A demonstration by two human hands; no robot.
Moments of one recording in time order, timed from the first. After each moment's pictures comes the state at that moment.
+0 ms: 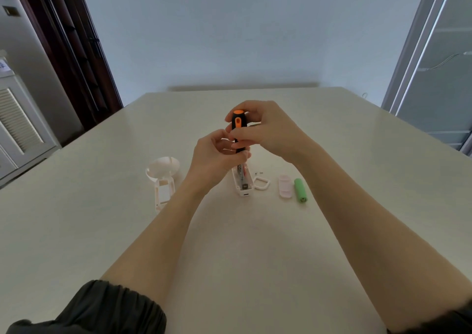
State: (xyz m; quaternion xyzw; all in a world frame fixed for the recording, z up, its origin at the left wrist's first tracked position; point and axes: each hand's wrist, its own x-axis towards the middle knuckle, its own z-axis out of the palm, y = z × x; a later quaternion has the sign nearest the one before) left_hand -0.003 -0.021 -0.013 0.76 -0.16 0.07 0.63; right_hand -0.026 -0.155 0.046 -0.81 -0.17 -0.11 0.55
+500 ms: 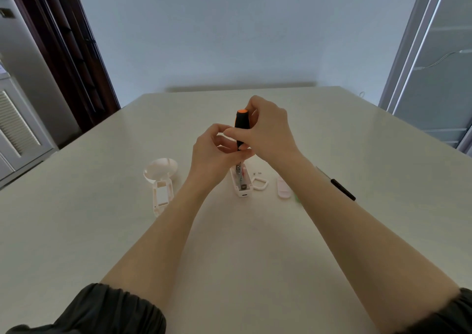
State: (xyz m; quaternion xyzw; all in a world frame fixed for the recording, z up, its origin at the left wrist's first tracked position) left_hand -0.002 -0.026 -0.010 0.77 -0.16 0.11 0.61; right_hand -0.021 -0.144 0.034 -0.84 -0.06 -0.28 0.45
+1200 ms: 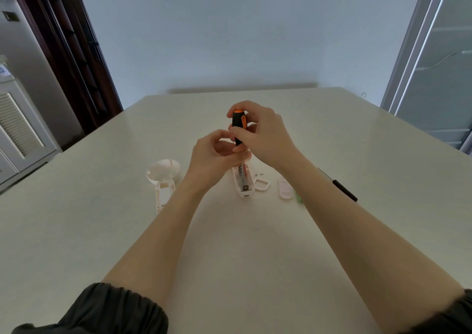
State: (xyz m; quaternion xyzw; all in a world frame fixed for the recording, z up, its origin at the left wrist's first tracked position) left_hand -0.002 -0.018 -0.009 0.77 -0.17 0.07 0.61; right_hand -0.026 -0.142 0.033 -0.82 -0.15 -0.24 0.50
